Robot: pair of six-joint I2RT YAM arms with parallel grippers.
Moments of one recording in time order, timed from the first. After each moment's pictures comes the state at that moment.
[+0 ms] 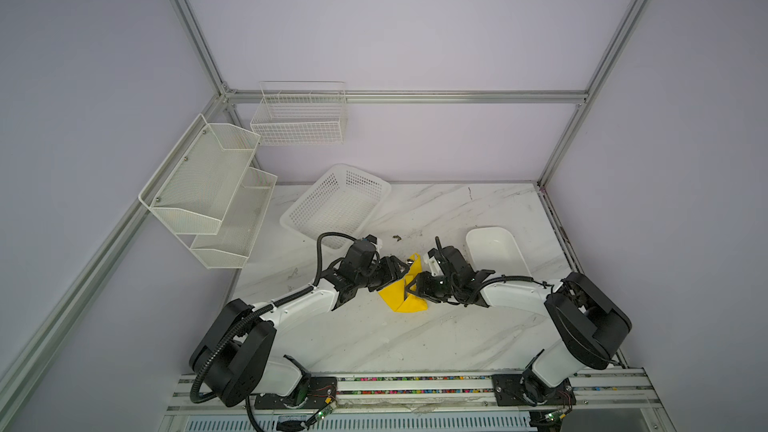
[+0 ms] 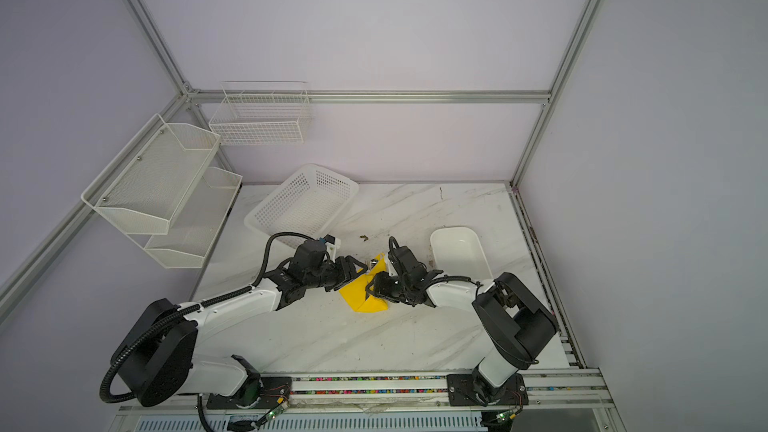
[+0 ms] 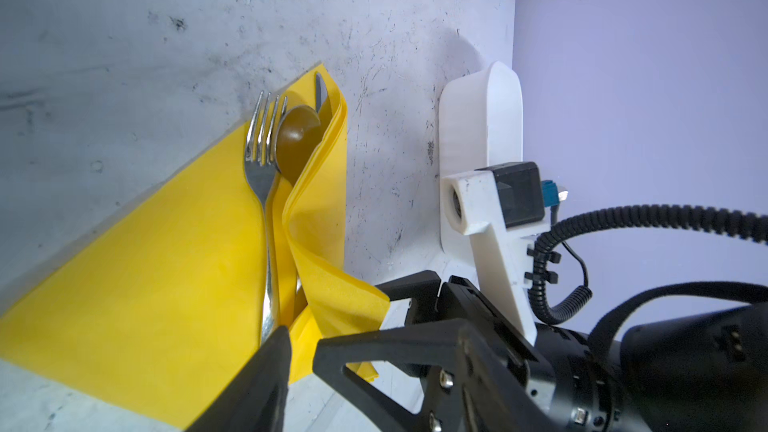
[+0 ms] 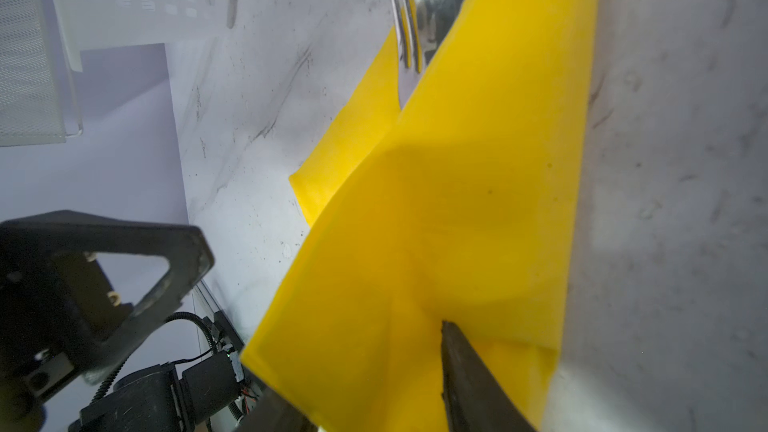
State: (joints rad) left arm -0.60 1.42 0.73 0.04 0.34 -1.00; right arm 0.72 1.60 0.74 0.04 -0.41 0.91
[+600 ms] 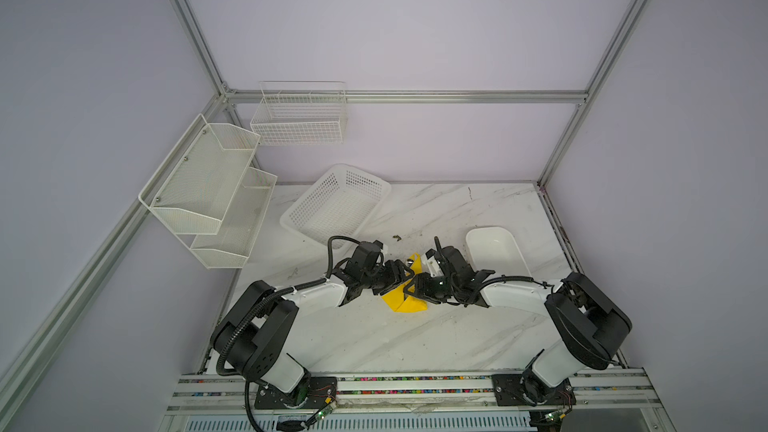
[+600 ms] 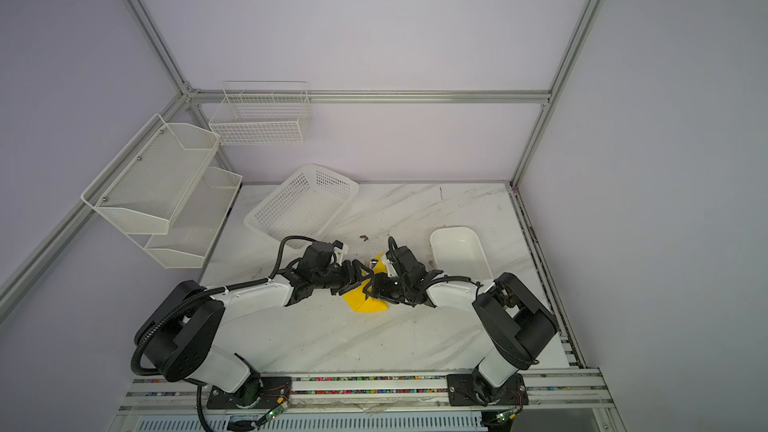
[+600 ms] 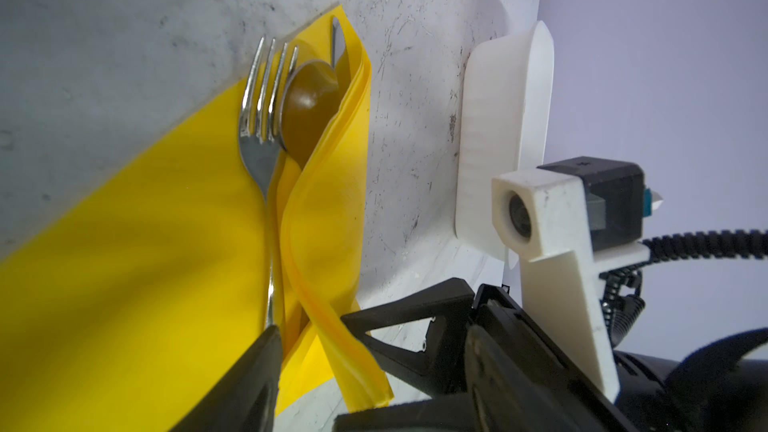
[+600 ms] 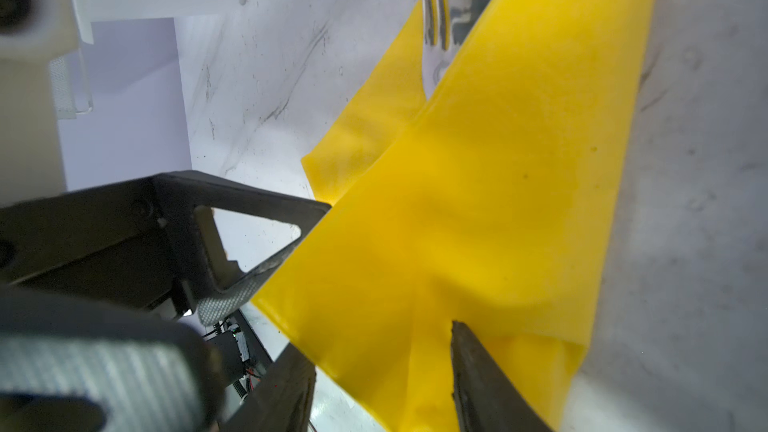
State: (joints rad) left arm -0.59 1.54 0.73 0.10 0.43 -1.02; right arm 0.72 1.60 0.74 0.04 -0.45 0.89
